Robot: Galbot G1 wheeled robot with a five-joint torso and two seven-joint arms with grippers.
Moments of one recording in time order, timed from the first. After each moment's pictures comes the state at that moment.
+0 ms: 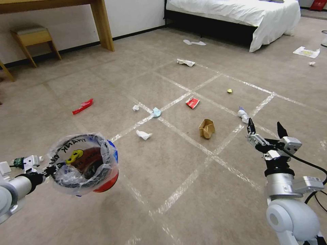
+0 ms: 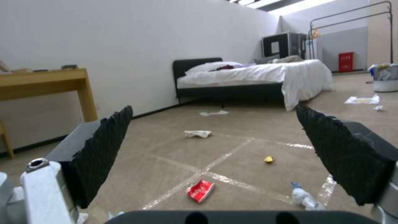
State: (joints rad) left arm 1.50 -0.87 -1.00 -1.95 -1.36 0.74 -0.30; right arm -1.48 1.24 0.70 2.23 0.47 0.07 0.15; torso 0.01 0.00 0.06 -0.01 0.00
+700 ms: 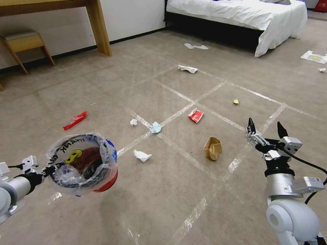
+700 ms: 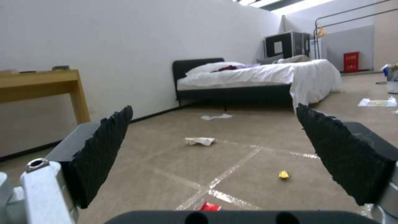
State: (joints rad) left arm 1.50 -0.88 -1.01 -1.95 -1.35 0.74 -0.30; right arm -1.48 1.24 0.70 2.23 0.47 0.07 0.15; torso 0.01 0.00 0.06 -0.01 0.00
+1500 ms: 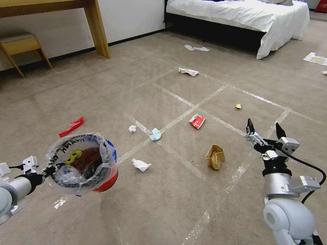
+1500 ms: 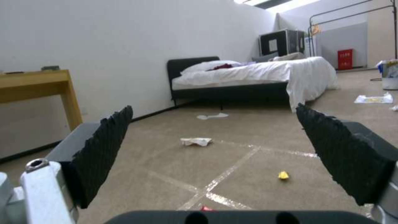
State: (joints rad) left arm 1.49 -0.88 -1.00 -1.94 -1.35 0.74 -0.30; right arm -1.47 1.25 0.69 2.21 0.46 0.07 0.17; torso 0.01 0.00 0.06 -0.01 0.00
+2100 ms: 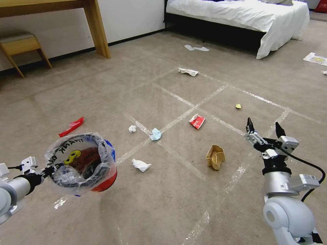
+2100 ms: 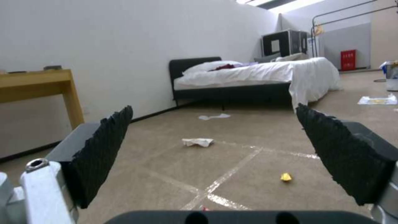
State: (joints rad) left arm 1.49 -0.89 -1.01 -1.93 -1.35 0.74 -0.30; right arm -1.44 1.25 0.68 2.19 0.47 0.07 0.16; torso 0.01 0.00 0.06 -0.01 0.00
